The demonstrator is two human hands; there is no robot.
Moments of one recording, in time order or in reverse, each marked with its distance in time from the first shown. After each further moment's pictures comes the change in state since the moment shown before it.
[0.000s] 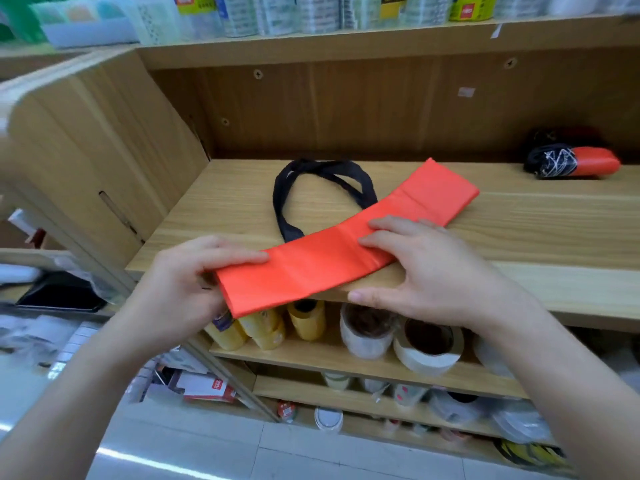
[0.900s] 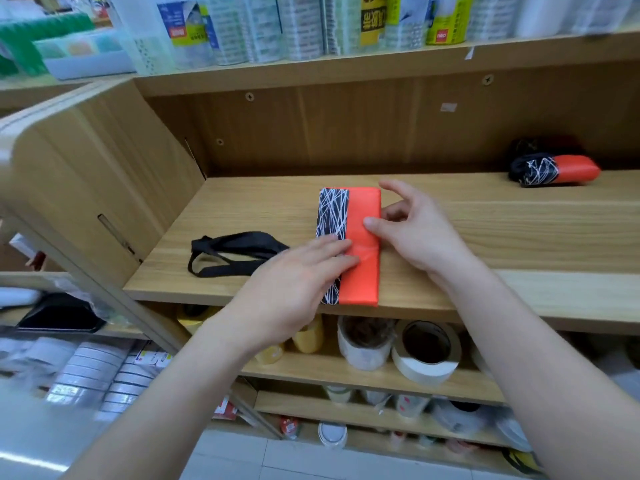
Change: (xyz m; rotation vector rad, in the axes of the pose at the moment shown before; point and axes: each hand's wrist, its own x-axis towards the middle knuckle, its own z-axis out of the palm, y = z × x) left_hand 0.055 0.055 0.065 0.334 -0.253 0.219; right_hand 0.049 0.016 0.001 0.739 0.338 0.407
